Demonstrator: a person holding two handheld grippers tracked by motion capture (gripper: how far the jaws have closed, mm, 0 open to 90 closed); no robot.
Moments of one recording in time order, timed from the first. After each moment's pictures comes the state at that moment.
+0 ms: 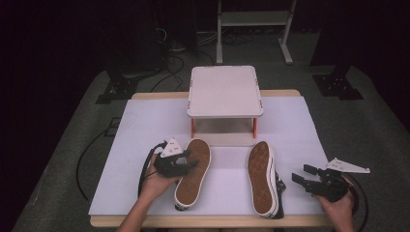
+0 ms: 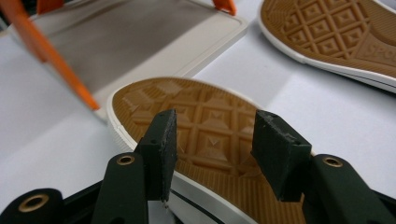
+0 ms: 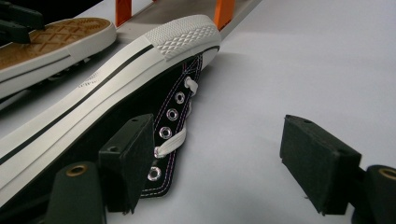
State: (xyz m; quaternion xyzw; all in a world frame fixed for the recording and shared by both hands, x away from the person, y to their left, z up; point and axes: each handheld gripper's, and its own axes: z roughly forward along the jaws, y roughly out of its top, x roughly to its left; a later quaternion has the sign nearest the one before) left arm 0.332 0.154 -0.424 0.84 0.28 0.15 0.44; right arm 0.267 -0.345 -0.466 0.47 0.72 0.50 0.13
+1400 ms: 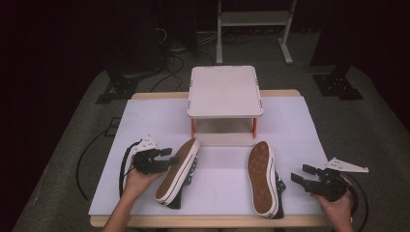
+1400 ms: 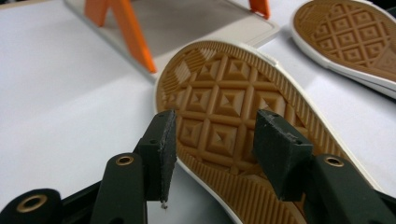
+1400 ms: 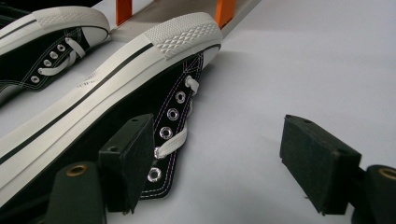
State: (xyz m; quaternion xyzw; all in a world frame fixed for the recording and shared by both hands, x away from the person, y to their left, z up) left arm 0.343 0.219 -0.433 0.80 0.34 0.12 0.47; right arm 0.269 -0.344 -0.468 0.47 0.71 0.50 0.12
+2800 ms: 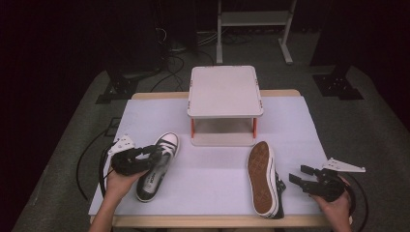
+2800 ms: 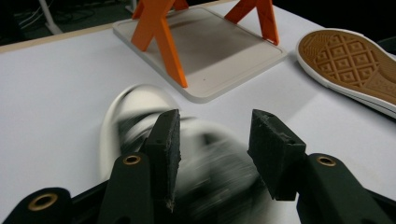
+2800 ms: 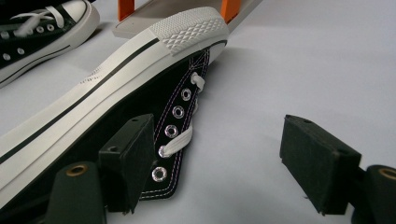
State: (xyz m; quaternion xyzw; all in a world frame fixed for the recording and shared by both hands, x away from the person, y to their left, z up) left arm 0.321 0.259 -0.399 0.78 0.36 0.16 0.49; right arm 0.269 -0.338 -0.469 0.47 0.72 0.50 0.12
